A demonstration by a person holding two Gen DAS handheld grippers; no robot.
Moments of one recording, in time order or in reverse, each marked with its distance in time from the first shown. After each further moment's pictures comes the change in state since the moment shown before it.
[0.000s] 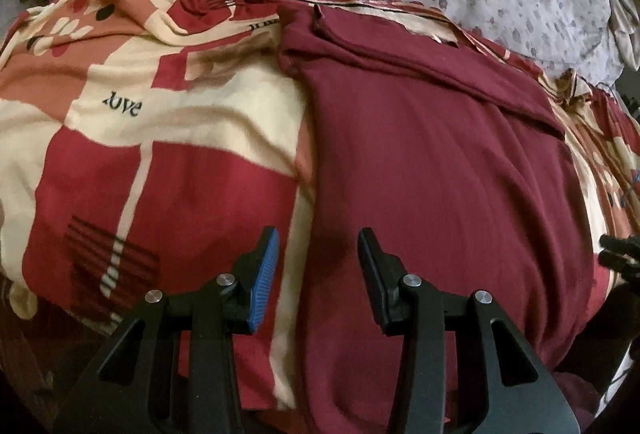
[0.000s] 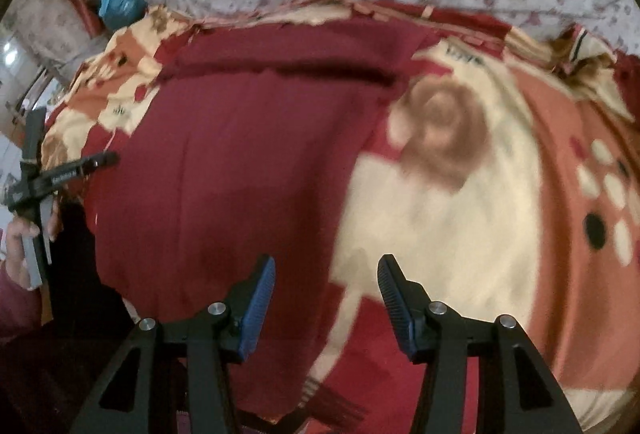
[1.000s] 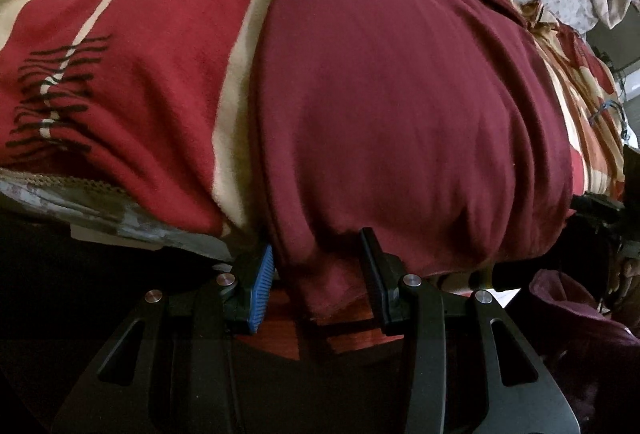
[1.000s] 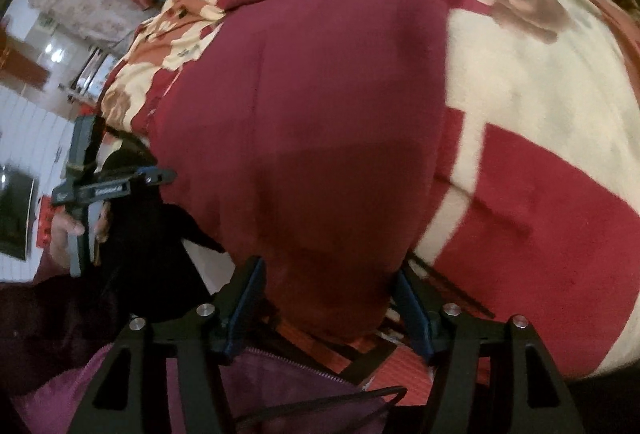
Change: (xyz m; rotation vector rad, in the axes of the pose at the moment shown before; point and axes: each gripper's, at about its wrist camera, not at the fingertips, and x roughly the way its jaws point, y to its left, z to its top) left arm 0.001 0.000 -0.109 0.021 0.249 -0.171; right arm 0.019 0.024 -0.073 -0.014 0.125 0.292
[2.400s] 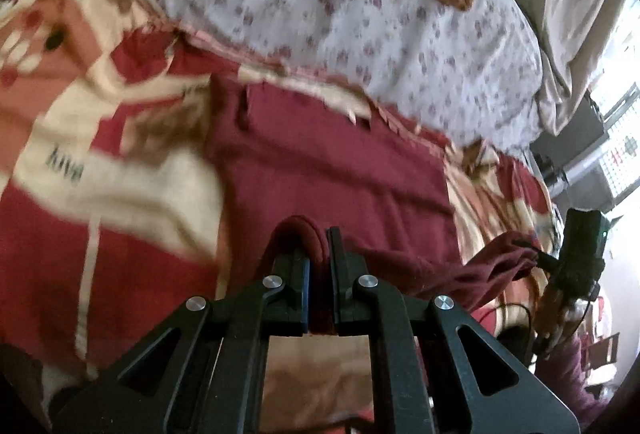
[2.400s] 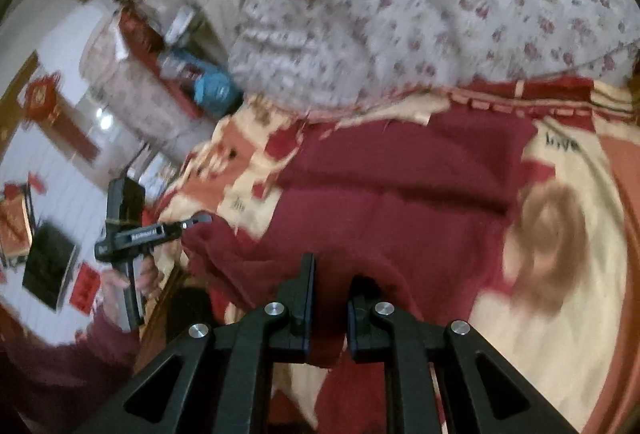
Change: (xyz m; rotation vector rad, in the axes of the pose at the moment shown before) left arm -0.092 0.005 0.169 -0.052 -0.356 -0.221; right arm -0.076 -0.003 0.144 0.021 -0.419 0.147
